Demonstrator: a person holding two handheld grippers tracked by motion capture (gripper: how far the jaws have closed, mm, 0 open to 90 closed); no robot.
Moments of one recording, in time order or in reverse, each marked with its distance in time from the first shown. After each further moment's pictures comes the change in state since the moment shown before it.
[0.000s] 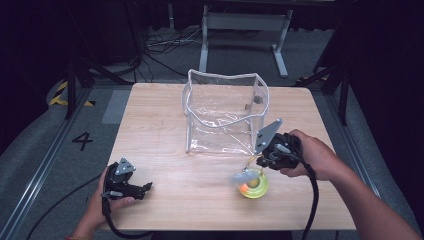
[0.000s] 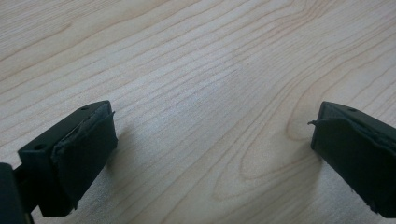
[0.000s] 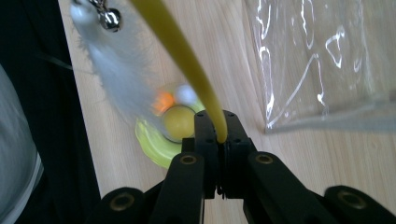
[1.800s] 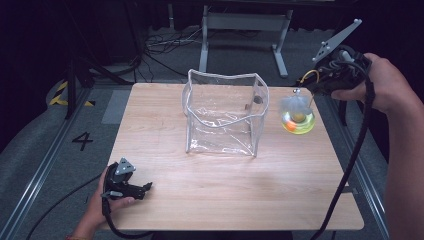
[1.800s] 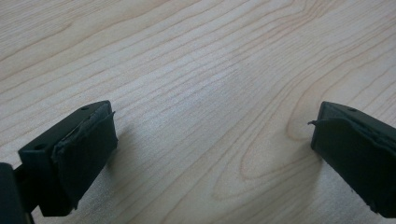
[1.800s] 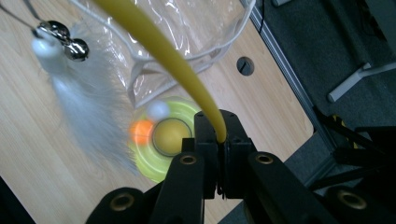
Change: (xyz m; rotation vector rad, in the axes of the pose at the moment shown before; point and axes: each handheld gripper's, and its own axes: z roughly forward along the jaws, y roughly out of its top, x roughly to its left) left arm 0.000 0.000 0.000 -0.001 0.001 -0.002; right arm -0.125 -0.026 -0.140 -0.002 -0.271 0.290
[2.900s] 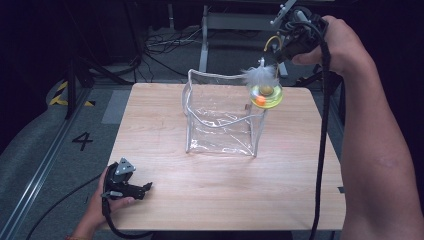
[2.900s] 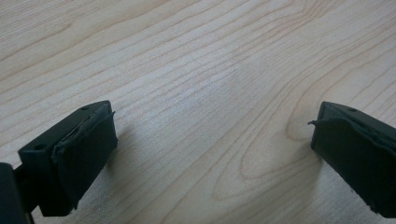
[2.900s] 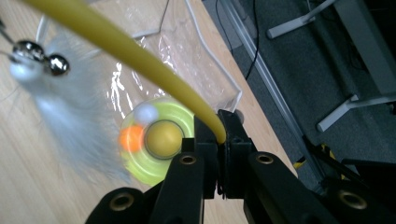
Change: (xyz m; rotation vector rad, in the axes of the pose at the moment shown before) left arm 0.000 0.000 0.000 0.001 -0.001 0.001; right arm -0.006 0.103 0.005 -0.062 -0.007 -0.053
